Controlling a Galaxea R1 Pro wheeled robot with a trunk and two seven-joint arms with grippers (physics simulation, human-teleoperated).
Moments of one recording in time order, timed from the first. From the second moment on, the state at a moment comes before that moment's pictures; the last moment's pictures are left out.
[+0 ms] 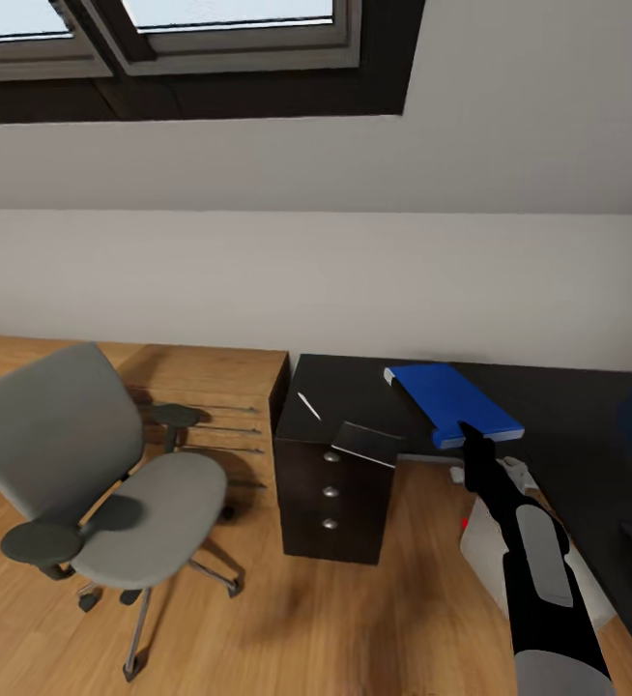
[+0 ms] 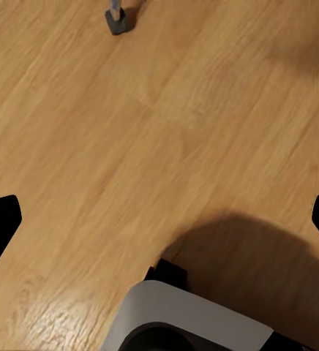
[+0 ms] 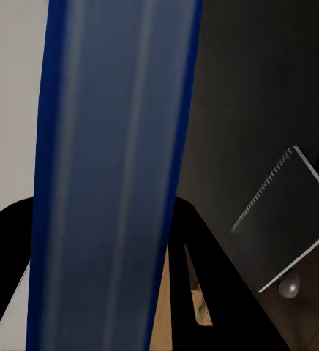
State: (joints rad) left arm -0.13 0.00 0.31 -0.15 0.09 -0.41 0.08; right arm -0.48 0.12 -0.40 -1.34 -1.18 0.33 -0.20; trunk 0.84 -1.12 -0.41
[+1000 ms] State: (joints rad) left arm -0.13 -0.01 0.31 -0.15 0.09 -0.41 0.08; right arm -0.48 0.12 -0.39 -1.29 -1.18 0.34 -0.18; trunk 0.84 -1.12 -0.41
